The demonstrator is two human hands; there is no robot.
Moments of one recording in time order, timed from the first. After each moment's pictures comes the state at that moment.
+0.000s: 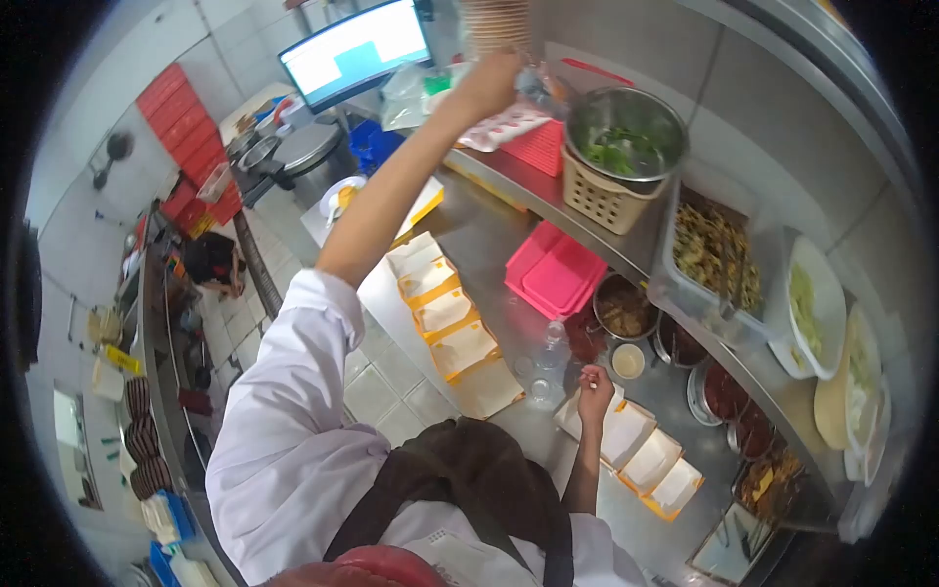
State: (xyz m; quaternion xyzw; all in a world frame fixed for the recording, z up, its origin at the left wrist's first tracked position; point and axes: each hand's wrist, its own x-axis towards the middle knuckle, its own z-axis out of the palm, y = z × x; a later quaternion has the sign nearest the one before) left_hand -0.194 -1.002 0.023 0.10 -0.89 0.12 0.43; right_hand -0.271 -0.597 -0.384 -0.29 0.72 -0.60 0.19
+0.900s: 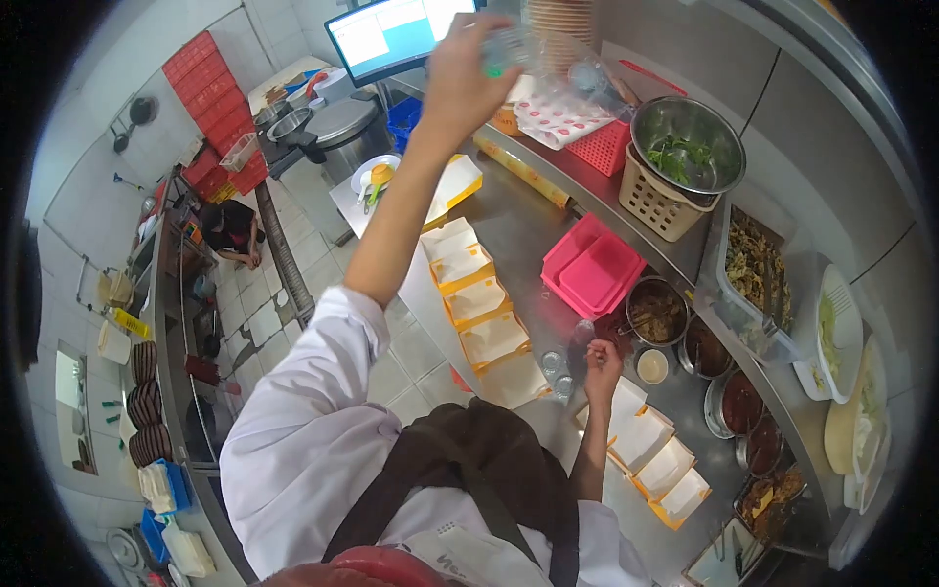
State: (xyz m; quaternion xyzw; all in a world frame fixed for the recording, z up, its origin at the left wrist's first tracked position) left_hand -0.065 -0.921 0.049 0.12 -0.77 0.00 0.63; right_hand -0.242 -0.657 -0.355 -0.35 0.68 -0.61 0.20
